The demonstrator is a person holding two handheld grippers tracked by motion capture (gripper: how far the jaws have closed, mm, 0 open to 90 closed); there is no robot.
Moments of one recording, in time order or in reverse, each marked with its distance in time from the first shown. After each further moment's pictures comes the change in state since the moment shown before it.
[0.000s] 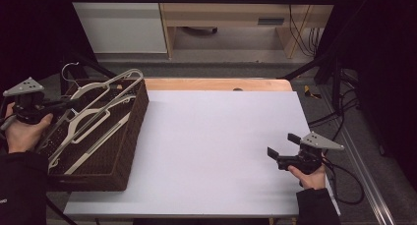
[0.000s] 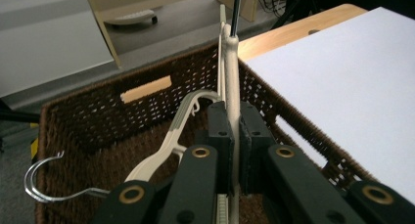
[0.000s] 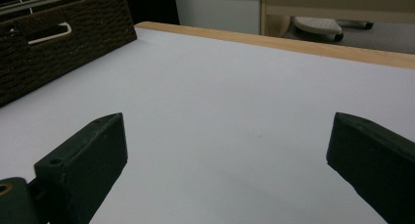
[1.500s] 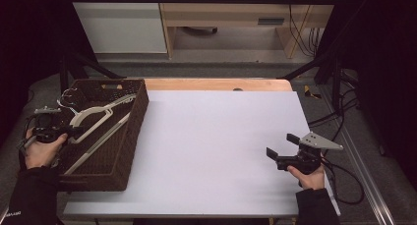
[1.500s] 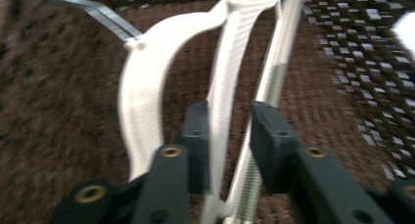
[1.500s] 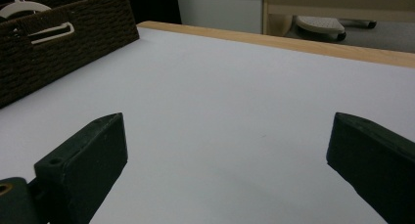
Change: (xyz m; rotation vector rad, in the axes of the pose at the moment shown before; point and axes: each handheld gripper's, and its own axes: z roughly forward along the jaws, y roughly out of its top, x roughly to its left) left arm 0.014 -0.081 0.043 0.281 0.196 -0.282; right arm 0.002 0.000 0.001 0.005 0.009 0.006
